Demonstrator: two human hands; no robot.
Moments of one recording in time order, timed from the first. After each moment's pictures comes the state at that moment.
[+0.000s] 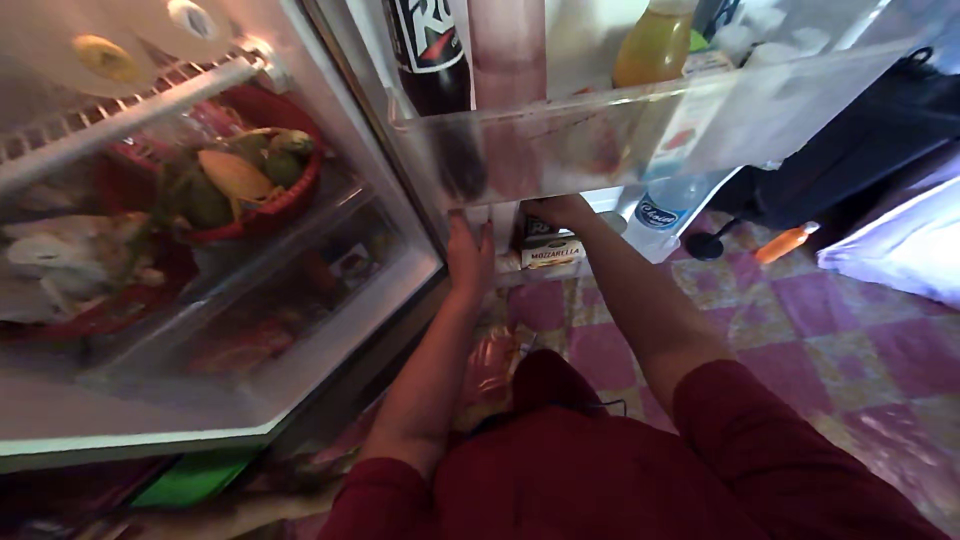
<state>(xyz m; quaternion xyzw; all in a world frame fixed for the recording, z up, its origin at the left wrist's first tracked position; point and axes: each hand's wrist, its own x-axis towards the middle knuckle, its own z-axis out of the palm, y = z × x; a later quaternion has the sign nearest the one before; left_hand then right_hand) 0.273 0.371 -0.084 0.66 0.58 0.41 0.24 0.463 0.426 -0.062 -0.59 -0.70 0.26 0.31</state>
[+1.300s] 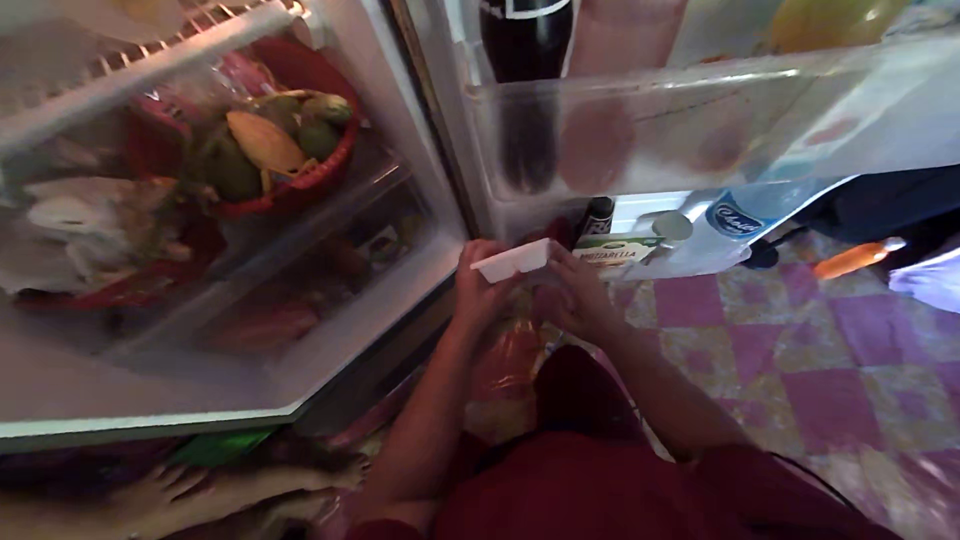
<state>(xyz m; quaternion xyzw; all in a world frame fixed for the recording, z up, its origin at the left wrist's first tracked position) 0.202 0.345 -0.119 0.68 0.42 0.53 0.29 0.407 0.322 -0.155 -0.37 -0.81 0.06 0.46</state>
